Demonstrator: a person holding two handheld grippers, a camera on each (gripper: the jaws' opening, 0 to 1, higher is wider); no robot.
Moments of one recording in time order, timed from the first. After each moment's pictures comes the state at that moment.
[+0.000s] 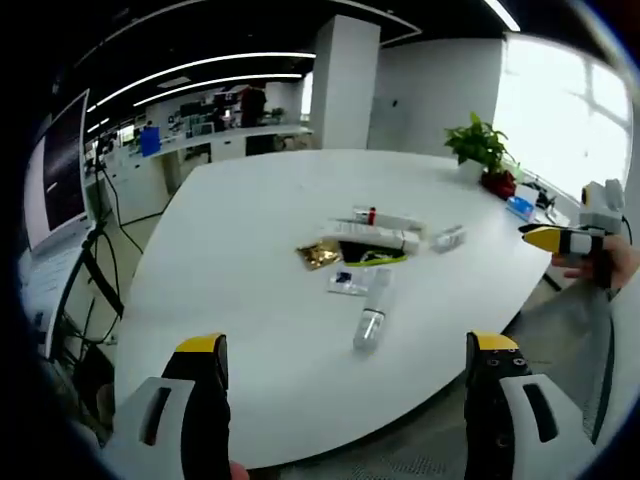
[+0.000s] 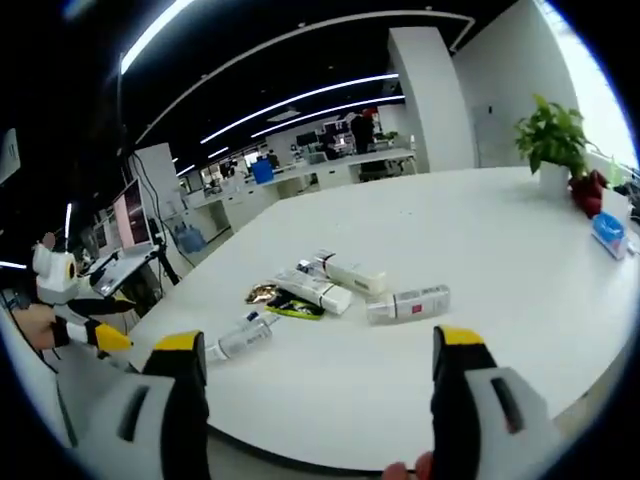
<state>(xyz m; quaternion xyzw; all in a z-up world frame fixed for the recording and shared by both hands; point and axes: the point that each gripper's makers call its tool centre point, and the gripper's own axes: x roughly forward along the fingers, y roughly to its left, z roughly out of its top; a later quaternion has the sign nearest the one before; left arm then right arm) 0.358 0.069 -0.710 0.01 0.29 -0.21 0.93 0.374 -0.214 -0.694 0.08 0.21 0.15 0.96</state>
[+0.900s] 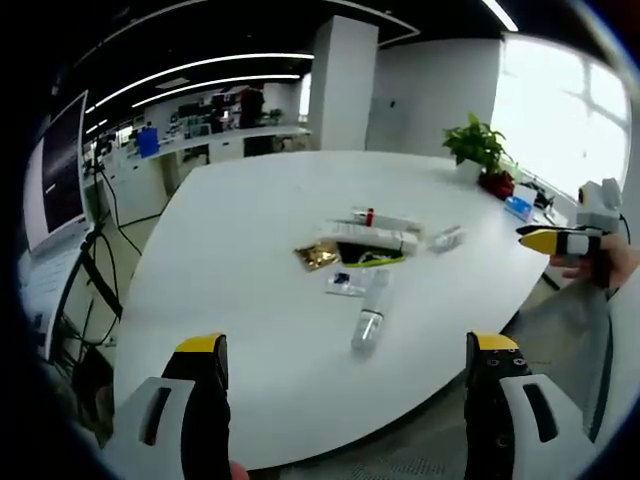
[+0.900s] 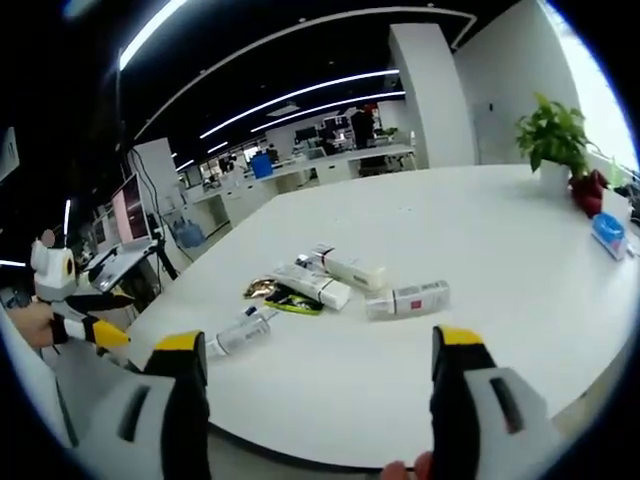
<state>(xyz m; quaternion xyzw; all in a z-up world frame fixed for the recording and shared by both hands) 0.358 0.068 -0.709 0.01 0.29 -0.22 0.93 0.373 -0.214 -0.698 0.07 0.22 0.15 0.96</state>
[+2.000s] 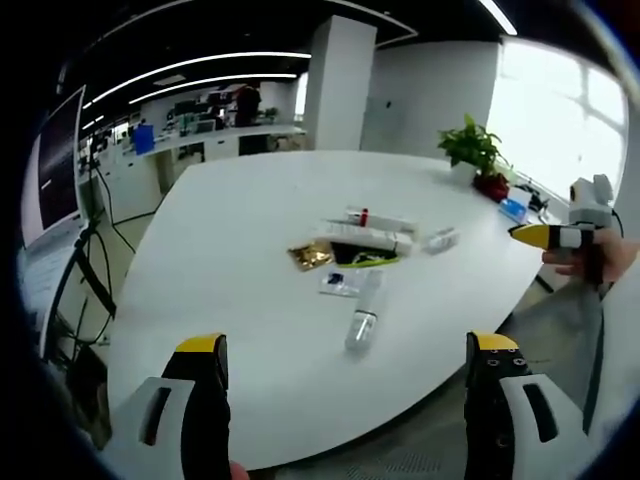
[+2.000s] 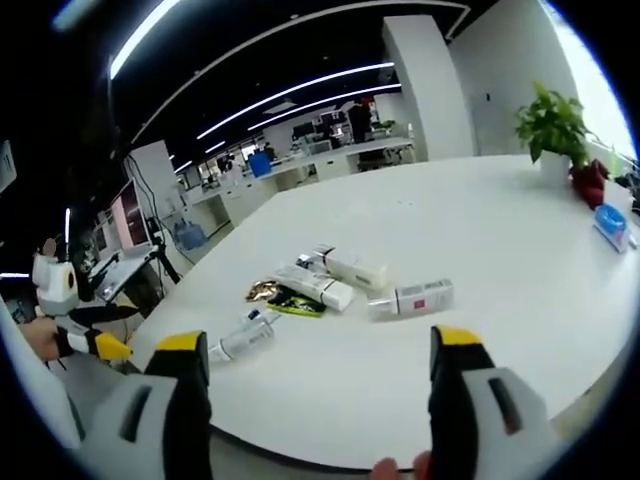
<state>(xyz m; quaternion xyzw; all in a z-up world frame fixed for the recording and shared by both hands) 0.357 0.065 -0.710 -0.01 0.29 -0.23 0.93 0.382 -0.213 -0.694 0.09 0.23 0.15 0.96</state>
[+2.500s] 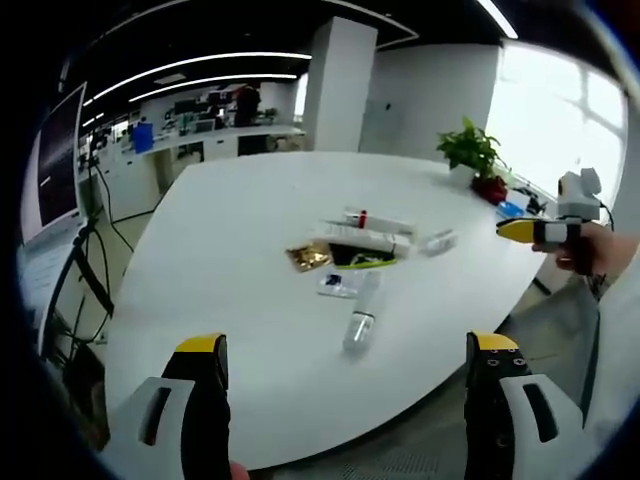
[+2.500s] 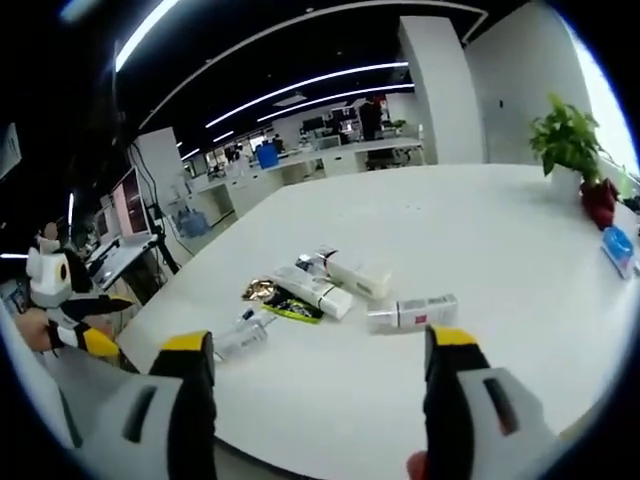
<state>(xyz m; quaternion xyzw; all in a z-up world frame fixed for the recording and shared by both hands) 0.357 0.065 -0.709 -0.01 0.29 -0.23 0.93 0.403 -0.210 -0.695 0.06 0.24 0.17 0.95</state>
